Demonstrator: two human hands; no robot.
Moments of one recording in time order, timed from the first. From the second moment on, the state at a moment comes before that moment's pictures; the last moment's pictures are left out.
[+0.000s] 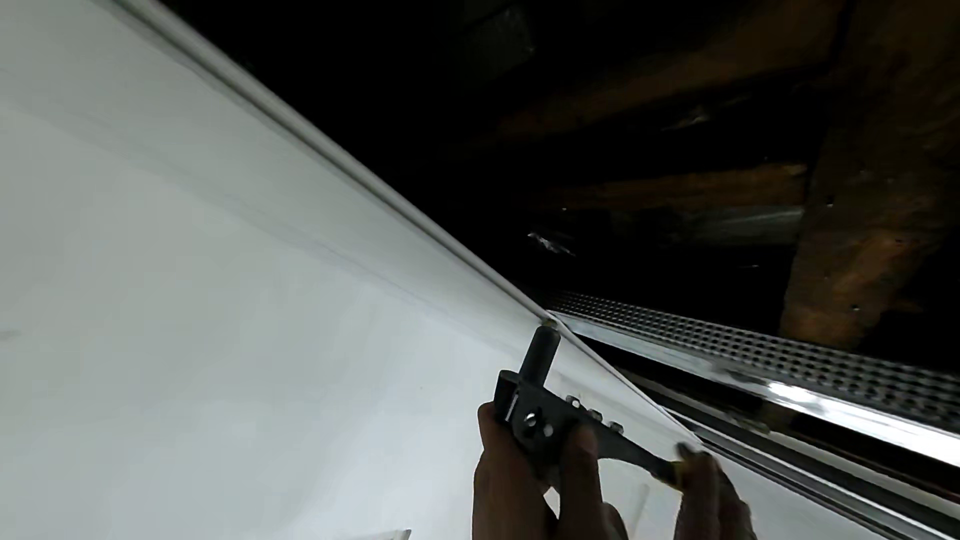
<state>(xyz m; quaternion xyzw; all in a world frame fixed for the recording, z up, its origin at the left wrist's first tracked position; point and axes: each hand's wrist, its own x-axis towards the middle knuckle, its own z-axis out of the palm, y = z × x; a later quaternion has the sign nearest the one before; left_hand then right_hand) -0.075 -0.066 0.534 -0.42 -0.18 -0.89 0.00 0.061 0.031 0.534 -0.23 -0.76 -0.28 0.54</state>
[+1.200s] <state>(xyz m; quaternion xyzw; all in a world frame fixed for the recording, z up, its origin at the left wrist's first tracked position) -0.069 -0.045 0.535 -0.41 -0.08 -0.91 -0.01 0.085 0.035 0.543 -0.25 -0.76 -0.40 0.45</state>
